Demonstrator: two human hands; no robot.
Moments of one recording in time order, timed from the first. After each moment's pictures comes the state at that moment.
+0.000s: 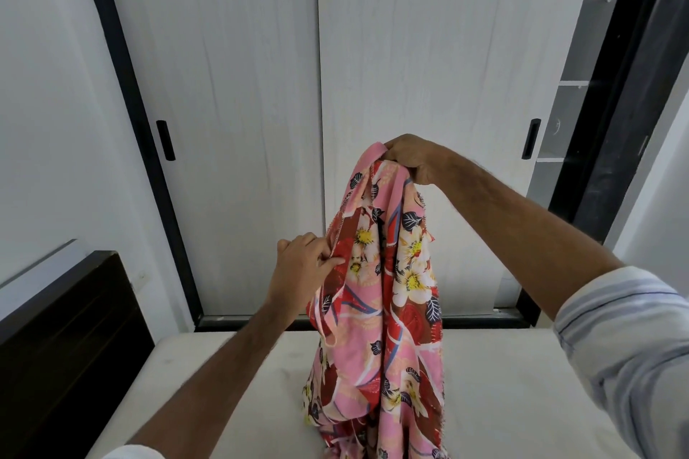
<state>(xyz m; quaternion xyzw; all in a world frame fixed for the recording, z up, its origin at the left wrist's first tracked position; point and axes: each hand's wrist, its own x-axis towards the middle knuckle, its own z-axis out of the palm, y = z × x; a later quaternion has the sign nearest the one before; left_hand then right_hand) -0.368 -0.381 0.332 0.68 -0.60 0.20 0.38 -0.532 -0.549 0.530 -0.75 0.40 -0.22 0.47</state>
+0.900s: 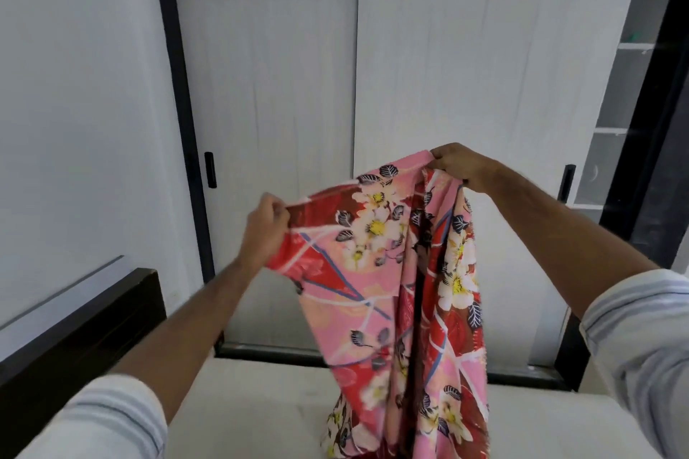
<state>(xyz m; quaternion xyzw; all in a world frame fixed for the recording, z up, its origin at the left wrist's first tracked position) -0.273 -0.356 0.447 0.73 -0.42 0.07 0.53 -0.552 -0.591 0.578 -0.83 0.33 -0.26 0.37</state>
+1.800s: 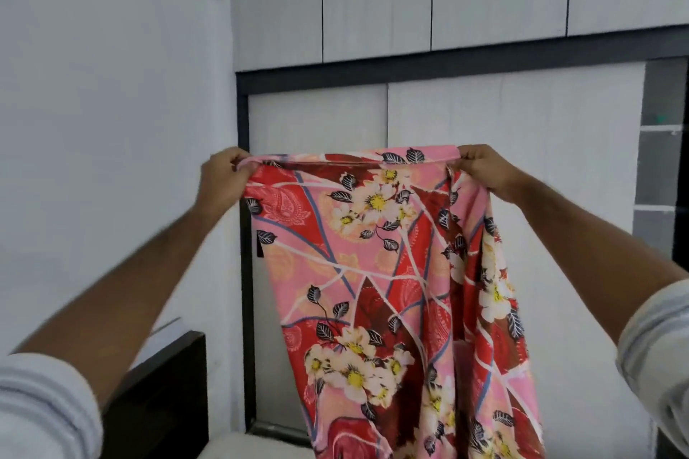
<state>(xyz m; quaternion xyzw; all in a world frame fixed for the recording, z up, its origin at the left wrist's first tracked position) -0.303 -0.216 0.681 0.68 -0.39 0.28 0.56 -0.618 -0.539 0.711 -0.83 0.12 -0.39 0.37</state>
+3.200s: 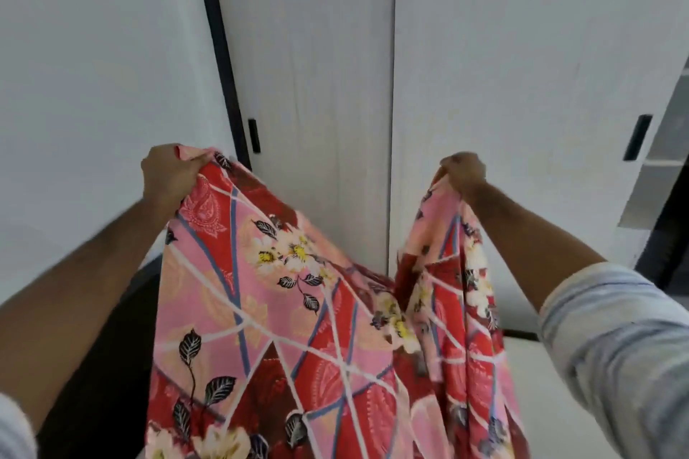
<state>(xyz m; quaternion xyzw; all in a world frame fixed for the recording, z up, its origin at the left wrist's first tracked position) -0.209 -0.182 0.517 0.80 -0.26 0.16 0.52 -0.501 -0.566 0.470 -0.73 0.43 -0.38 0.36</state>
